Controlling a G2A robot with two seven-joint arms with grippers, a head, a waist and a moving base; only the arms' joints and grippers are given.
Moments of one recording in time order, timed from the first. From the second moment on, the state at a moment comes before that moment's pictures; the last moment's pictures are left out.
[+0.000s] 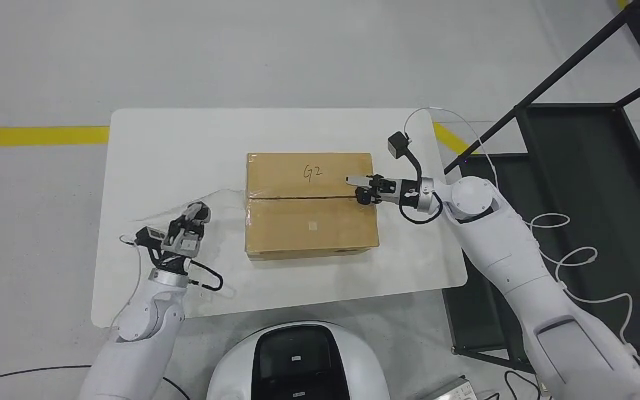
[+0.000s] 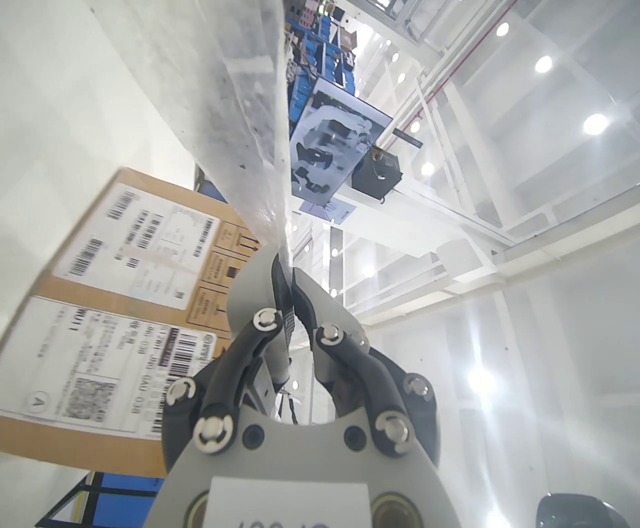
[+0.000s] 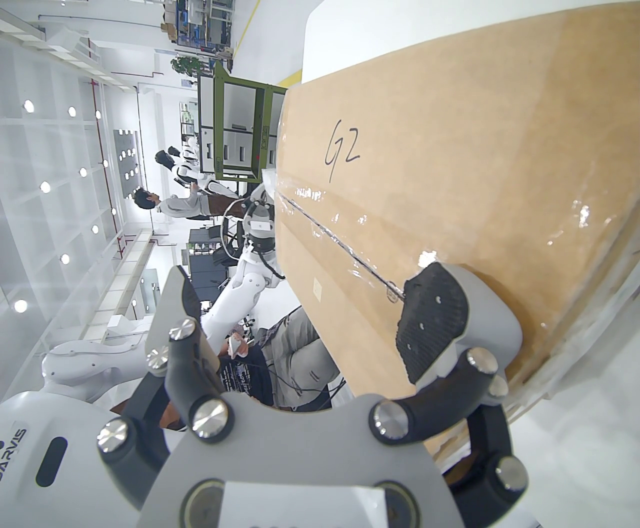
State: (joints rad) left arm 1.47 -1.15 -1.28 -1.43 -0.78 -0.45 -0.35; right arm -0.93 -1.01 1.06 -1.17 0.35 -0.34 1.00
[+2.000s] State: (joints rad) left arm 1.21 -1.18 -1.05 -1.57 0.09 -0.18 -0.43; right arm -0.93 -1.01 1.06 -1.17 0.35 -0.34 1.00
